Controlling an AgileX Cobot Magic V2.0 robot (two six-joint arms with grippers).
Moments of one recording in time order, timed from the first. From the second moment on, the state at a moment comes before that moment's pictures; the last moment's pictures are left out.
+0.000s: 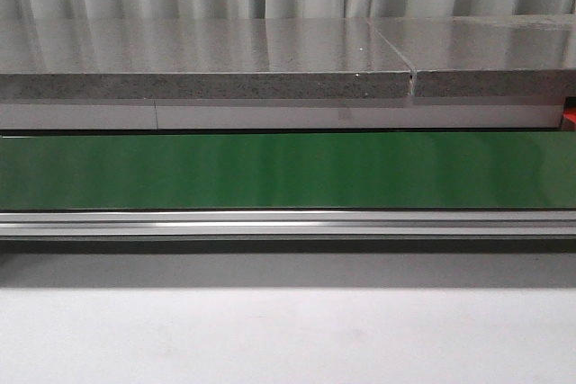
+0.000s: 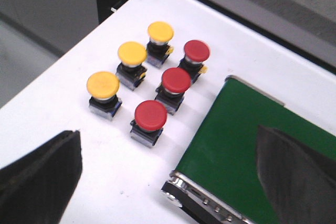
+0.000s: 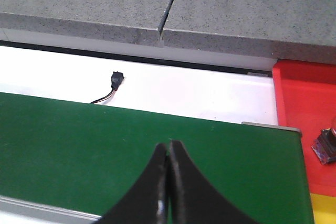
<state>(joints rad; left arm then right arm) 0.30 0.93 -0.79 0.11 0.61 -0.39 -0.11 0.74 -0.66 0.54 0.46 -0.53</state>
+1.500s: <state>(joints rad) 0.34 1.69 -0.97 0.09 0.49 -0.39 -0.11 0.74 -0.66 0.54 0.46 -0.53</state>
